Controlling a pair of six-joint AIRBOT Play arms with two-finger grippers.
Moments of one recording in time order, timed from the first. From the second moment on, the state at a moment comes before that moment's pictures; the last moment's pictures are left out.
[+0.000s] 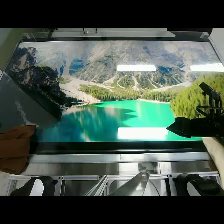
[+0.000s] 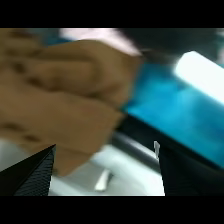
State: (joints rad) left arm 0.52 -0.71 0.98 1.67 -1.46 -1.60; right arm 0.01 -0.66 0.79 -1.05 1.42 1.66
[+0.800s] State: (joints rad) left arm 0.85 -1.41 0.97 1.59 -1.18 -1.57; right arm 0.01 -0.67 0.79 -1.06 1.42 1.56
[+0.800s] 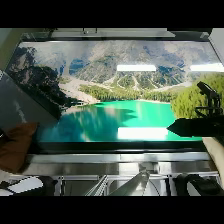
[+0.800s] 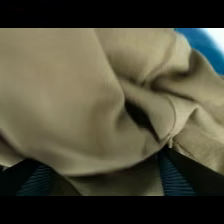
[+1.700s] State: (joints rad) left arm -0.06 -1.46 1.37 1.02 -1.36 -1.35; right arm 0.01 -0.67 0.79 -1.06 1.40 1.56
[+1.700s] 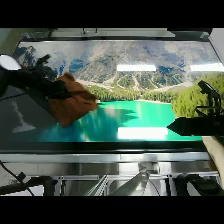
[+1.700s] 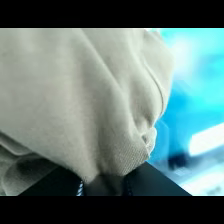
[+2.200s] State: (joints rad) left arm -0.27 -1.46 1.53 0.97 -1.36 -1.37; right arm 0.01 -0.69 0.79 -1.04 1.31 1.53
